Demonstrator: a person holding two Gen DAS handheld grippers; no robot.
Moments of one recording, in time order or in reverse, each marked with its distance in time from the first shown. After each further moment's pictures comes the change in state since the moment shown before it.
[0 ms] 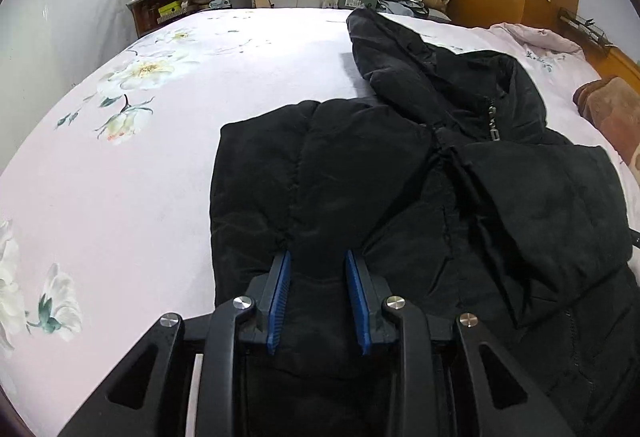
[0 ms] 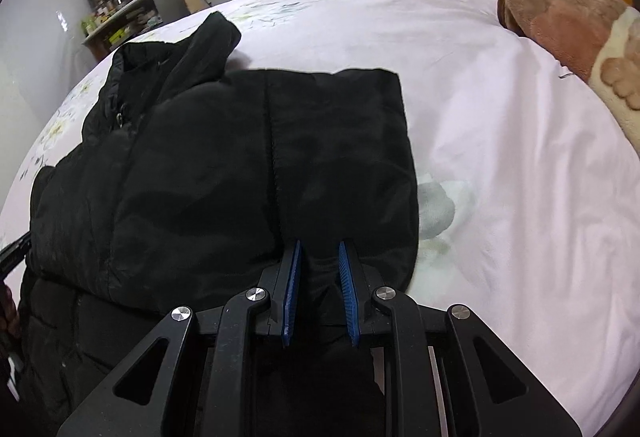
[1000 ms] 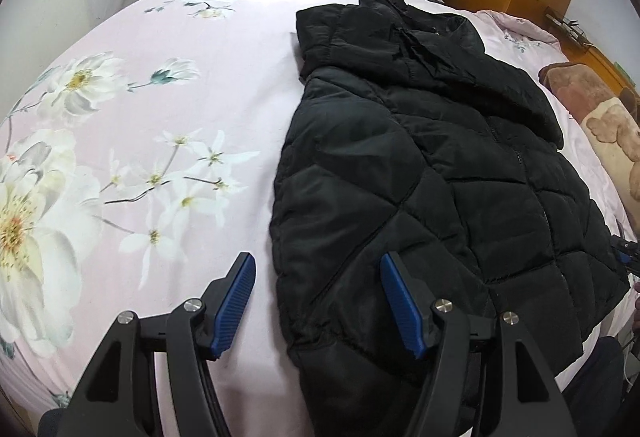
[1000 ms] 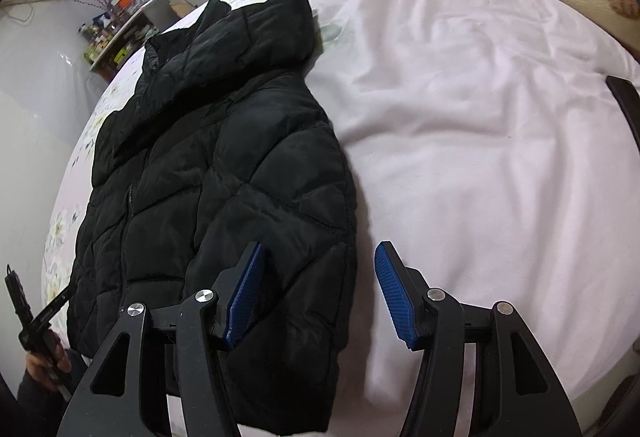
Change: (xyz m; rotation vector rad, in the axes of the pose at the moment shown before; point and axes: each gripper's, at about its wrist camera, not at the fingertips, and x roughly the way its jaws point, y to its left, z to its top) left arm -0.152 0.047 -0.176 -0.087 0.128 -0.087; right arm -0.137 -0.062 -0.177 0.212 0.113 0.131
